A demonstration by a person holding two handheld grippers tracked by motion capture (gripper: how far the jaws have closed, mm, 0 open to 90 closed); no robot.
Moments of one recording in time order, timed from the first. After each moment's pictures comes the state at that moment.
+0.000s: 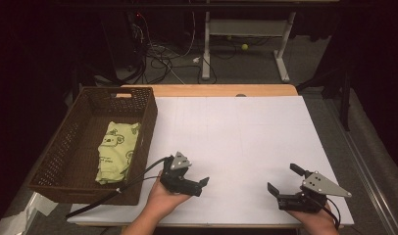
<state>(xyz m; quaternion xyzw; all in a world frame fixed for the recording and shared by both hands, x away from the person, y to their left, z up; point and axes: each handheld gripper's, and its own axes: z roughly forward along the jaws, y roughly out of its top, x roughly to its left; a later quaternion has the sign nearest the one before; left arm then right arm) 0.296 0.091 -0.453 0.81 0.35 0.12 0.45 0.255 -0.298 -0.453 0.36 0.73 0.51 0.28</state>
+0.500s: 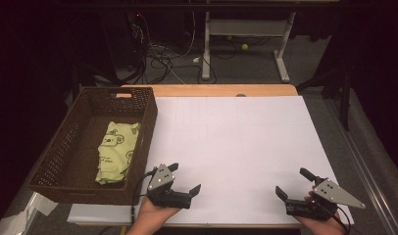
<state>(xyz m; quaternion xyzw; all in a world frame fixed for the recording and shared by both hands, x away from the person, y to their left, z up) 0.268 0.113 -0.456 0.77 0.35 0.13 0.51 0.238 -0.312 -0.450 0.38 0.71 0.51 0.29</state>
